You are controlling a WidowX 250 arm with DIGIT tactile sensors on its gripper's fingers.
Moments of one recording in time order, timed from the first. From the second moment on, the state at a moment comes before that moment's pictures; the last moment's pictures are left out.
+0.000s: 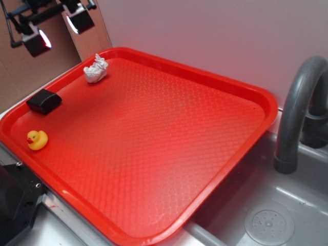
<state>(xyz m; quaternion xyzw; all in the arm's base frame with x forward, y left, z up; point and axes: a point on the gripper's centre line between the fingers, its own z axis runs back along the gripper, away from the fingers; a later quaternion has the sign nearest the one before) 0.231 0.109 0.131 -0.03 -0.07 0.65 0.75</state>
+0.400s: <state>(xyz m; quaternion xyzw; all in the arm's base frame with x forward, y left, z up) 0.265 0.137 0.088 0.00 -0.06 0.72 0.69</state>
